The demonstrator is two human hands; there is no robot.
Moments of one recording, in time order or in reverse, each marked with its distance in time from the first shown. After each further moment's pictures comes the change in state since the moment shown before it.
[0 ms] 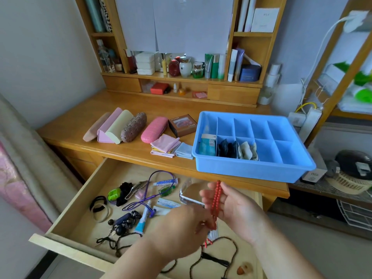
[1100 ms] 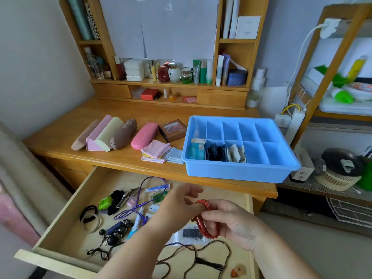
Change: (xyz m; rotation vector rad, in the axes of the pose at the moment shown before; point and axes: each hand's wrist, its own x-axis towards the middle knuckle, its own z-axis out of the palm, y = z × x) left_hand 0.035 0.007 -0.006 -0.514 0.112 -0.377; right_hand -0.021 -0.011 0.001 -0.349 -0.132 0.106
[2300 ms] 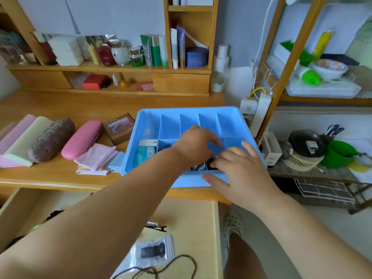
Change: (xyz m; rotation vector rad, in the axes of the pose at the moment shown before) left_hand 0.192 0.112 0.085 0.710 -0.186 0.517; right_hand -0.006 -0.082 -0.124 -1.767 0.655 -0.351
